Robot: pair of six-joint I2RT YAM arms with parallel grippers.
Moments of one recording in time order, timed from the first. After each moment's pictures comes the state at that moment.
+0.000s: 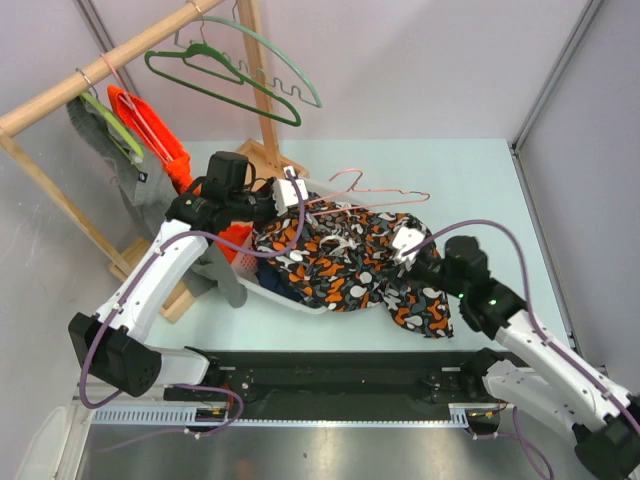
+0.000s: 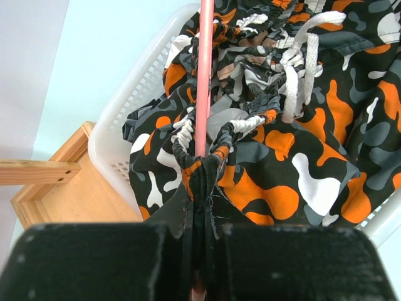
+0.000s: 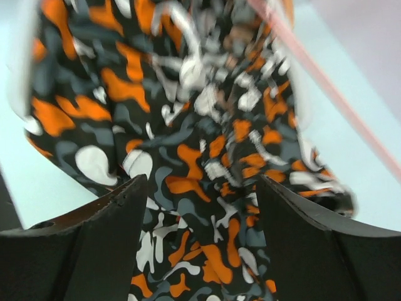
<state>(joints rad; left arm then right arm) -0.40 1.32 1.34 -0.71 0.56 0.81 0.59 0.77 0.65 -0.17 -0.34 -0.42</state>
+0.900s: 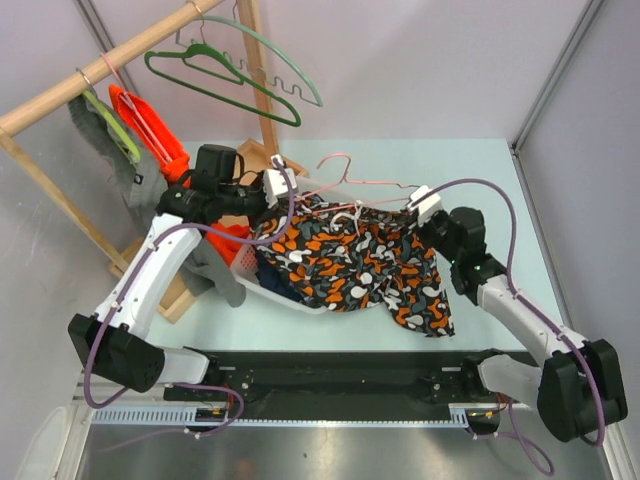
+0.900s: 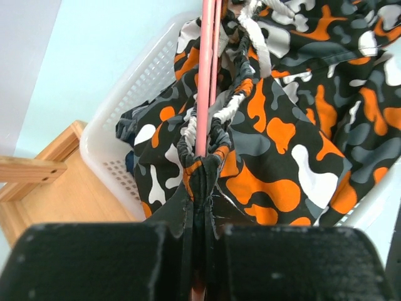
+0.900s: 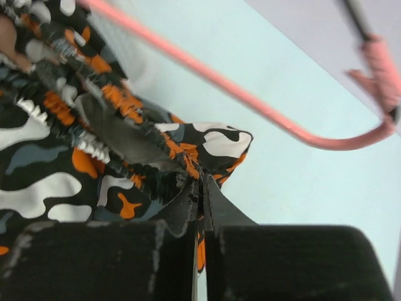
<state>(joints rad) -0.33 1.34 1.40 -0.78 0.65 0.78 0.35 1.10 0.63 0.18 -0.10 -0.44</state>
